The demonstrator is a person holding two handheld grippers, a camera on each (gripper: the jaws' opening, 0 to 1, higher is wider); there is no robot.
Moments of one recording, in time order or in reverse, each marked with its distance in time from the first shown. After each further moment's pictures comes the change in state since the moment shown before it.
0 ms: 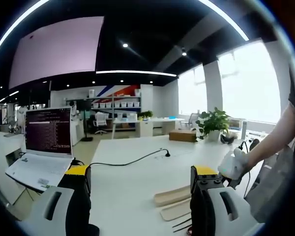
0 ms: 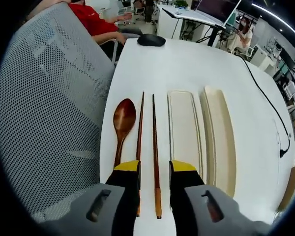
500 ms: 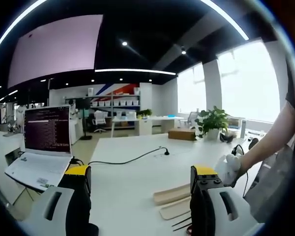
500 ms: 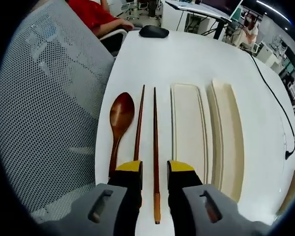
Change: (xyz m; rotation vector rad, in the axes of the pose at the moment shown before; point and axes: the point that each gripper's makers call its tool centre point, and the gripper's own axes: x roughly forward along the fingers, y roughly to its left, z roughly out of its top) left arm 0.002 -0.002 -0.003 0.003 0.013 -0.010; right arm 0.019 -0.002 -0.006 0.005 0.061 0.043
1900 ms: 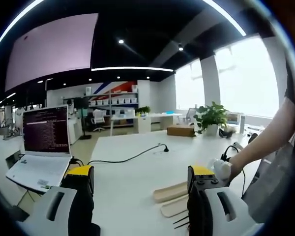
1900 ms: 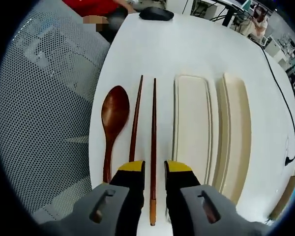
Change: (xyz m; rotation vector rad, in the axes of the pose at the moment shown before) left arm 0.001 -0.003 -0.002 0.031 0.023 -0.012; right arm 0.015 -0.003 0.003 -0.039 0.152 0.026
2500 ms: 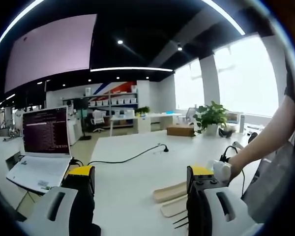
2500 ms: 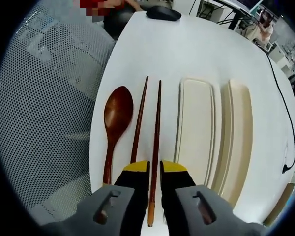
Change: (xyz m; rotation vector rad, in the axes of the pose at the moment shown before) left arm -0.001 -0.001 0.000 0.007 0.000 -0.005; right arm 0.002 0.004 0.005 -0.057 0.009 0.007
